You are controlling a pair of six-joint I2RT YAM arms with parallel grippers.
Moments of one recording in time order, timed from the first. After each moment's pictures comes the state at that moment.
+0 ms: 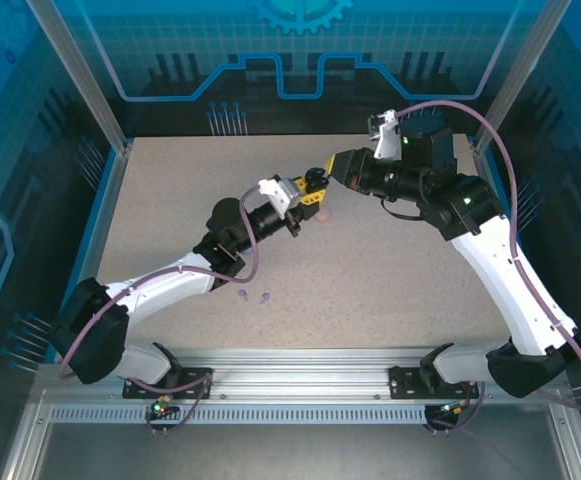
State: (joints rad) left arm -0.67 1.41 0.86 0.77 0.28 0.09; right arm 0.52 1.32 1.68 -0.77 -0.34 0.76
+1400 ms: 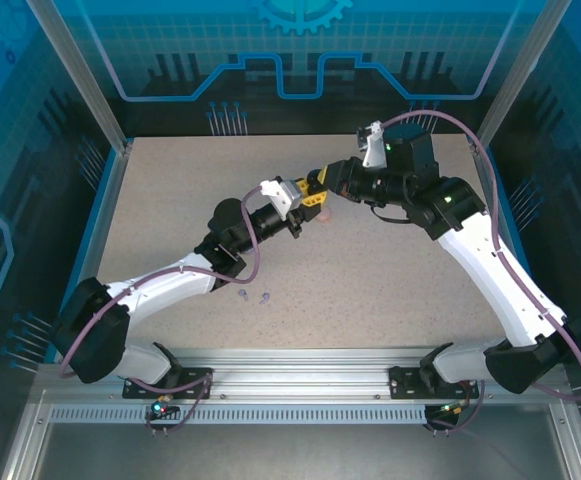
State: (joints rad) left arm -0.67 1.41 0.86 0.76 0.28 0.09; right arm 0.52 1.34 1.58 -0.73 -0.34 0.77
